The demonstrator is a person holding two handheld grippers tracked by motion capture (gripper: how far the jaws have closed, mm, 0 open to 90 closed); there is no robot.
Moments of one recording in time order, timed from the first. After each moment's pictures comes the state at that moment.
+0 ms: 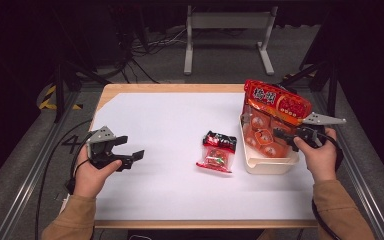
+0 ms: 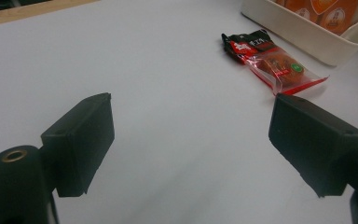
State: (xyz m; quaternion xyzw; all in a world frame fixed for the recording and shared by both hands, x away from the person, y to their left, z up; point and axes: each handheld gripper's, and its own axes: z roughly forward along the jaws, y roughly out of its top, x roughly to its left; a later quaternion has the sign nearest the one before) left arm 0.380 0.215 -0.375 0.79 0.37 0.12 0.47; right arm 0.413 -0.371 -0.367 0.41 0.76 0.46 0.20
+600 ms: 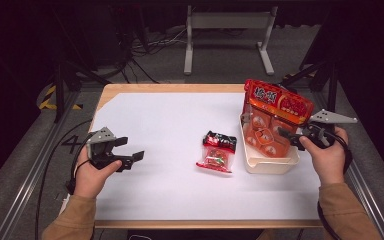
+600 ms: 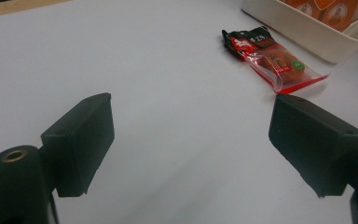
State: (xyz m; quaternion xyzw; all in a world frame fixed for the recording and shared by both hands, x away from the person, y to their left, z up) left arm 0.381 0.215 -0.379 0.79 0.37 0.11 0.47; right arm 0.398 -0.375 -0.343 0.43 0.74 0.44 0.26
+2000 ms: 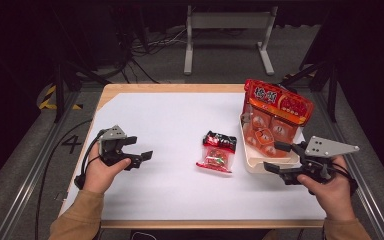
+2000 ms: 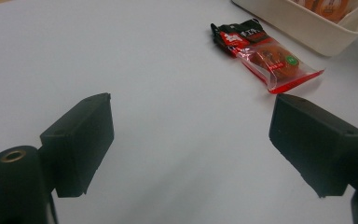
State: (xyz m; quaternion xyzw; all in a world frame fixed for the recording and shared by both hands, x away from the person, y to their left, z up) left arm 0.394 0.195 -0.385 0.81 0.35 0.09 0.46; right arm 0.317 -0.320 -0.329 0.27 0.79 0.51 0.18
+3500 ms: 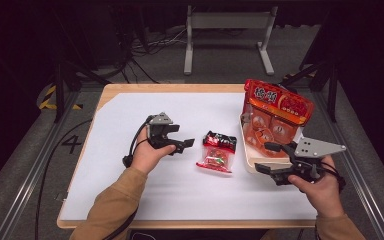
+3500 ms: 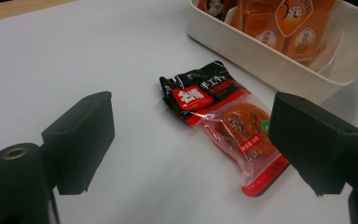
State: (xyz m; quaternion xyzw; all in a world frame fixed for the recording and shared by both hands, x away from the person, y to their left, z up) left arm 0.449 0.082 -0.394 0.81 0.31 0.06 0.49; right arm 0.324 -0.305 -0.337 0.24 0.80 0.53 0.17
